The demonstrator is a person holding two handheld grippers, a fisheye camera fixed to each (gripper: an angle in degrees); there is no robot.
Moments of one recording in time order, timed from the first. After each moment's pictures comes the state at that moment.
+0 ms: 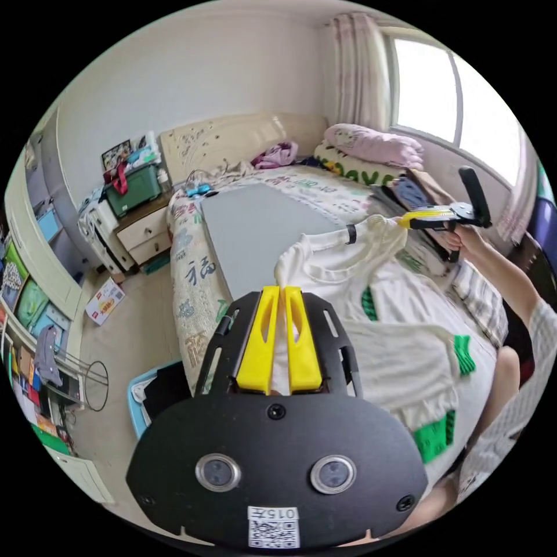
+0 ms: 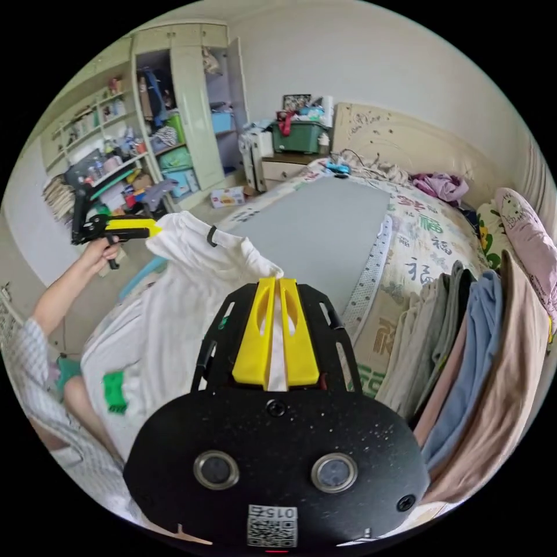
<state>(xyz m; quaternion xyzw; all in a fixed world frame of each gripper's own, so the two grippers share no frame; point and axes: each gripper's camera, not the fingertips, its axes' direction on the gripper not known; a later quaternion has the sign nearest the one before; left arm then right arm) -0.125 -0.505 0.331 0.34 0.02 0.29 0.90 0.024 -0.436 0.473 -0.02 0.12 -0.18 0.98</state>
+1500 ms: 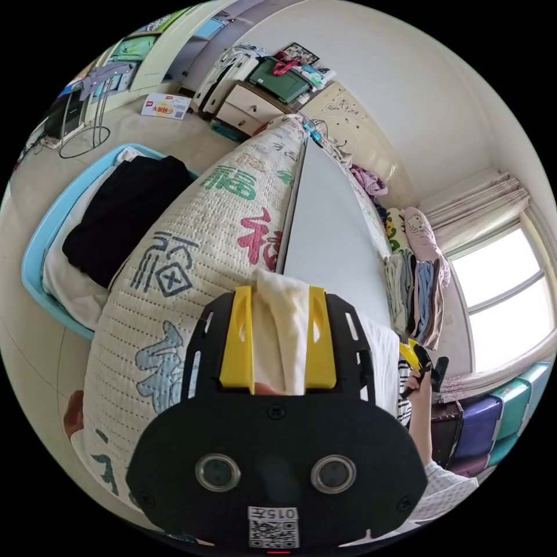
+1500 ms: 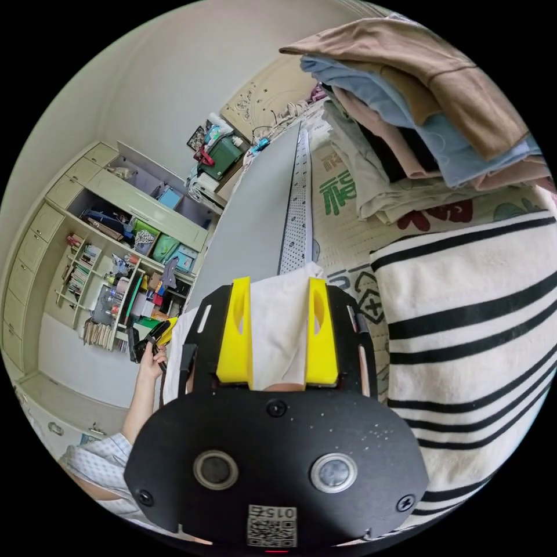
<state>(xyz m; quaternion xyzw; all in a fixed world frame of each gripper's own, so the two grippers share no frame) -0.378 -0.351 0.468 0.24 0.26 -0.11 0.93 0.175 -0.292 0.418 0.03 -0.01 0.18 0.98</state>
